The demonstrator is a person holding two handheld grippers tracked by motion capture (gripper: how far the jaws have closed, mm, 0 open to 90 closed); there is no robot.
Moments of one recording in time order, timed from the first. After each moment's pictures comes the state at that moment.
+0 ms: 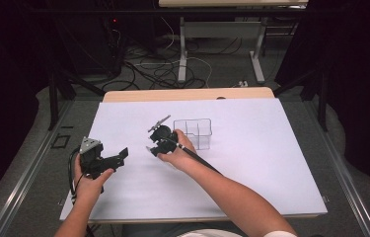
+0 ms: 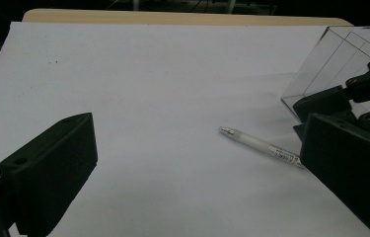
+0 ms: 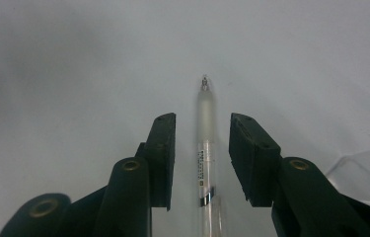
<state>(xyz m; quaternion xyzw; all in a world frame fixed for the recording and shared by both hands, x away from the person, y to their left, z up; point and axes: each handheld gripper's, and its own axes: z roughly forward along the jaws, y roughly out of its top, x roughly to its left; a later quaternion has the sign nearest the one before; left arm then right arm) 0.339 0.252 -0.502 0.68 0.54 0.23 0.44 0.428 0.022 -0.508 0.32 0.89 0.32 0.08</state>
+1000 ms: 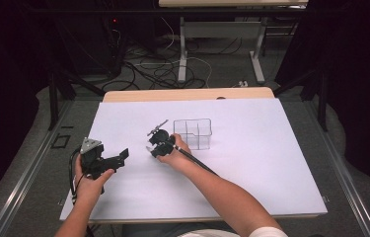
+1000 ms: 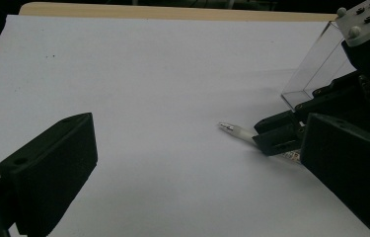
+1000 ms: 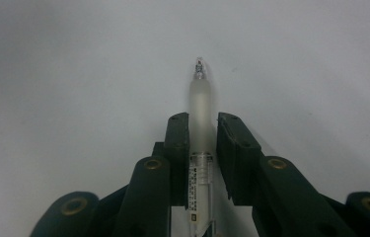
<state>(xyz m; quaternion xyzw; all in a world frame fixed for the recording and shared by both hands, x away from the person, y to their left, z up) 0.339 0.252 -0.504 0.68 0.54 0.22 0.44 0.446 0.032 -0.549 0.33 0.89 0.31 0.07</state>
